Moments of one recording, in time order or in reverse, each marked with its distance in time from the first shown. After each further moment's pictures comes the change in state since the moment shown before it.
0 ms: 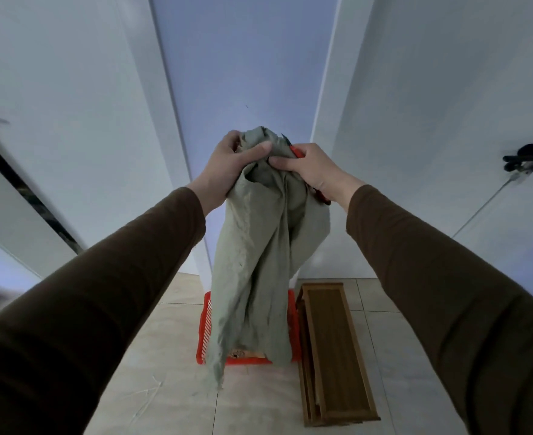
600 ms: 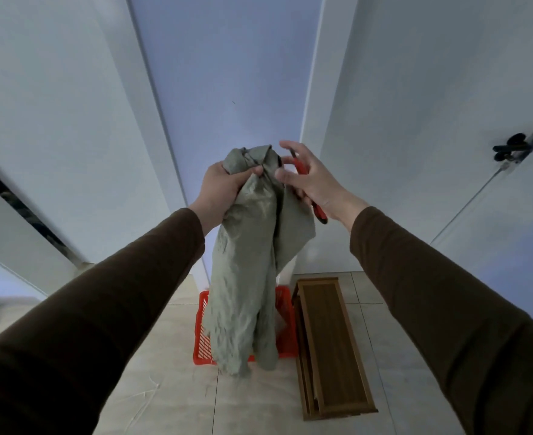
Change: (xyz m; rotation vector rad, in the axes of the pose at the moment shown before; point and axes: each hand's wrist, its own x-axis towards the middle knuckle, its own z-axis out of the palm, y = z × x) left_hand 0.005 -0.047 0.012 -0.004 0.087 -0.053; right_hand -0.017 0.040 -0.009 0.140 -0.026 -0.023
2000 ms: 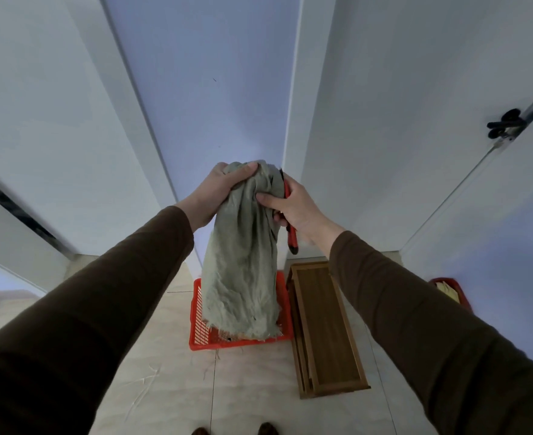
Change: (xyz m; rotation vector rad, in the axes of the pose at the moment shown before) left_hand -0.005 -0.025 0.001 0.188 -0.313 -0.155; right_hand -0.040 0.060 0.033 0.224 0.052 0.109
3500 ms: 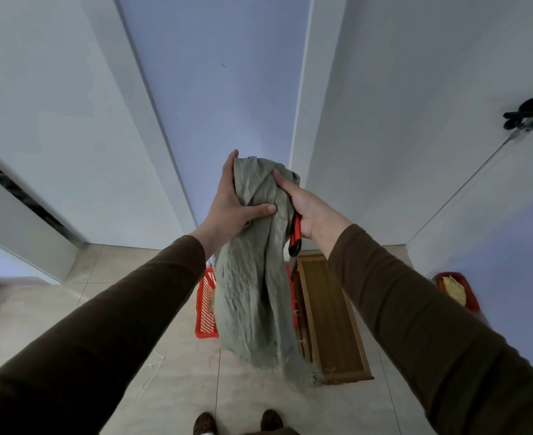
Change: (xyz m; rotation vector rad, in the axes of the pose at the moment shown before) left_hand -0.032 -0.047 0.026 0.042 0.173 0.216; right_hand -0.006 -0.007 0.018 0.423 0.030 0.560
